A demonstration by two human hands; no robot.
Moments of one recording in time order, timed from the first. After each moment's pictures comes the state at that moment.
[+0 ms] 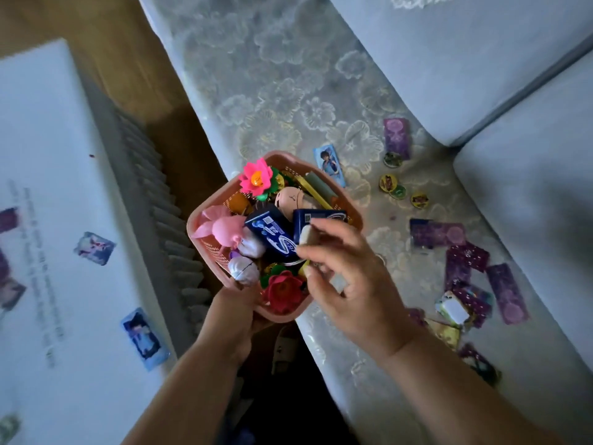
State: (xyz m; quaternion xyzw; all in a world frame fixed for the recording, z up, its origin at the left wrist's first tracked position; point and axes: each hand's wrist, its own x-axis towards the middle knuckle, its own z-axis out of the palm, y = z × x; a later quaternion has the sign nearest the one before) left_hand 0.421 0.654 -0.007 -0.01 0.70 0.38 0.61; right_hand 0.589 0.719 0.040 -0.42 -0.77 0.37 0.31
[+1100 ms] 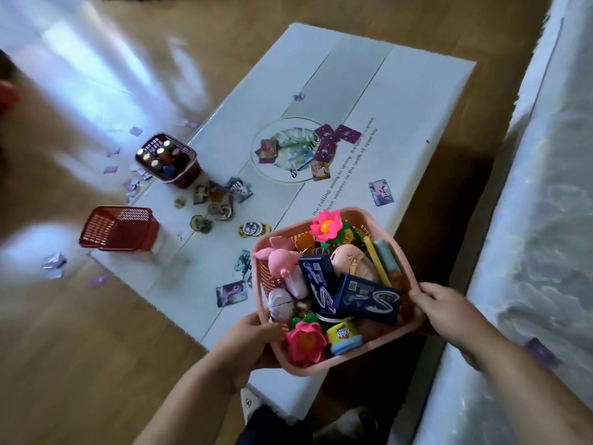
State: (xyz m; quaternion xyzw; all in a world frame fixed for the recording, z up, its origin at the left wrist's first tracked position) left_hand 0.324 0.295 0.090 -0.22 0.70 0.51 0.45; right_hand 0.393 0.590 0.062 -0.35 -0.77 0.49 -0.21
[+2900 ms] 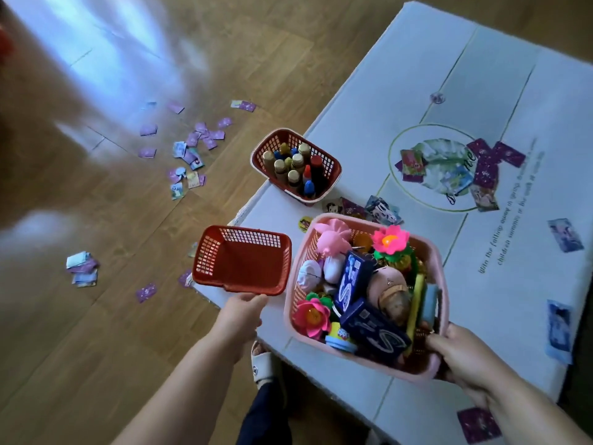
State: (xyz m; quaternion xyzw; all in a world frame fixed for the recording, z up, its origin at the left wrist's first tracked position) left_hand 0.013 -0.097 -0.011 -0.29 0.77 0.44 0.36; right_hand 0.143 0.204 0.006 -0.45 -0.64 0.55 -0.29
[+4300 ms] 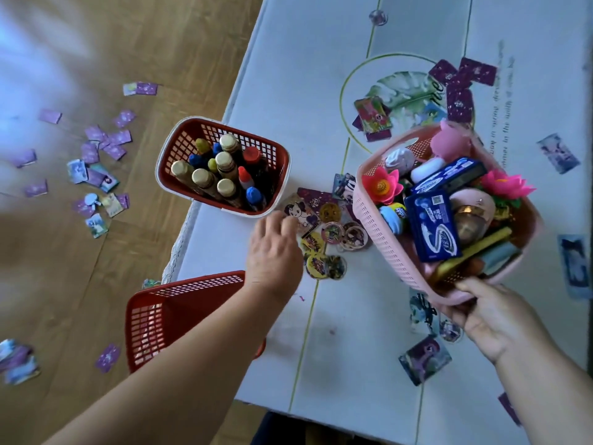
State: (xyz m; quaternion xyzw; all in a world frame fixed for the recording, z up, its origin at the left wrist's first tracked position) left_hand -0.122 0.038 -0.115 0.31 0.93 0.15 0.14; right_hand 0.086 0.242 -0.073 -0.65 -0.37 0.66 0.09
